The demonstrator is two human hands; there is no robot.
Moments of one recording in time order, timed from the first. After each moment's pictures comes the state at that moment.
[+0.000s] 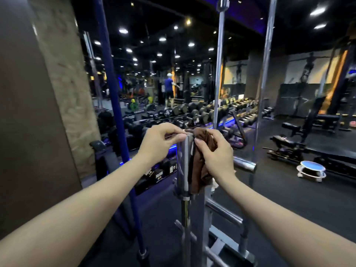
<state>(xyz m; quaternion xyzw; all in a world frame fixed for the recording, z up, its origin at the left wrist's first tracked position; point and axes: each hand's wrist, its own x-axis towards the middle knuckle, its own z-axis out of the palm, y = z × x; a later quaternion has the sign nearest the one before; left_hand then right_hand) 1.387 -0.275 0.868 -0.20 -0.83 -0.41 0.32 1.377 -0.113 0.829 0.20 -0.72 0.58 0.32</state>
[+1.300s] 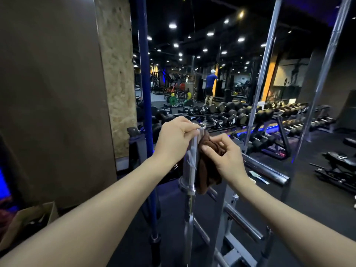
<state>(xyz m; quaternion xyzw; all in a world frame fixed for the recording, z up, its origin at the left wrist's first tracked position) 1.416 -0.249 0.864 -0.06 -0.84 -0.32 0.43 1.352 -0.109 0.811 0.34 -0.68 0.63 0.14</state>
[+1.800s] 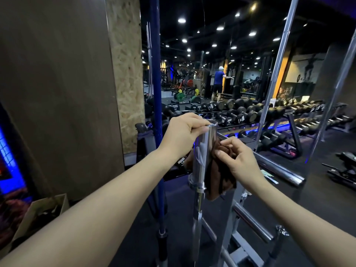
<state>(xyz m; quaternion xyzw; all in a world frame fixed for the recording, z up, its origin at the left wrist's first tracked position) 1.415 -0.264 0.864 -0.10 -0.84 -0.34 0.41 1.342 -0.107 0.800 0.36 -0.71 0.59 0.10</state>
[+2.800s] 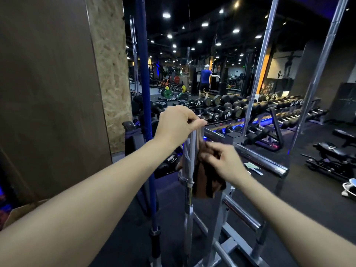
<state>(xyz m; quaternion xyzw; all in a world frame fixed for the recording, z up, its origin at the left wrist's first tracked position) 1.404 -0.267 0.876 -0.04 -0.88 -0.24 0.40 1.350 -0.115 0.797 0.38 -0.79 0.47 0.12</state>
